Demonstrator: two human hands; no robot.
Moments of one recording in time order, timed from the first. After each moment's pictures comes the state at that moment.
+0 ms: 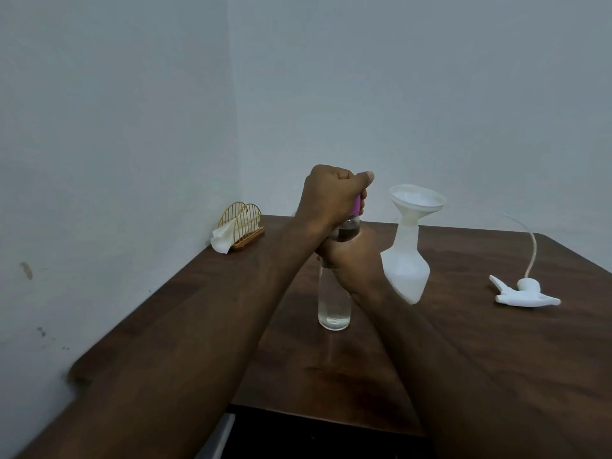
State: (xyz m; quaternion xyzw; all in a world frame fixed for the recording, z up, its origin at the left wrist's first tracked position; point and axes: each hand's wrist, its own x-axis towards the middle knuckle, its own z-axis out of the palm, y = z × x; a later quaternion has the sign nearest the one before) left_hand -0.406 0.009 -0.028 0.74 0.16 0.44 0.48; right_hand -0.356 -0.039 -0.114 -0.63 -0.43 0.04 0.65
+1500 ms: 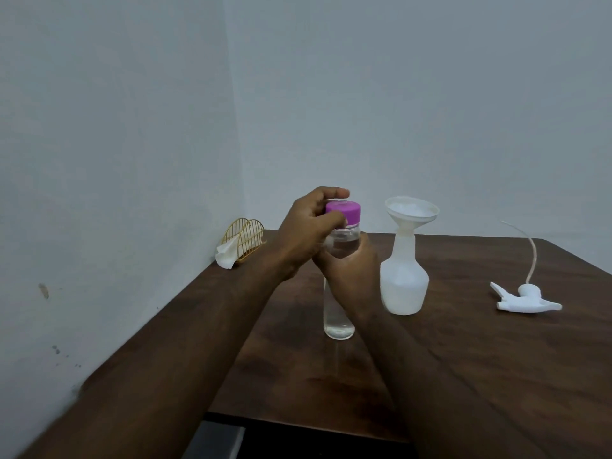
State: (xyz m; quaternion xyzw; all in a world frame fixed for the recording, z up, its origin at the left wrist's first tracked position) left_hand -0.446 0.011 -0.039 0.78 0.09 0.37 0.50; right_hand -0.365 -0.037 -0.121 -0.64 -0.36 -0.04 0.67
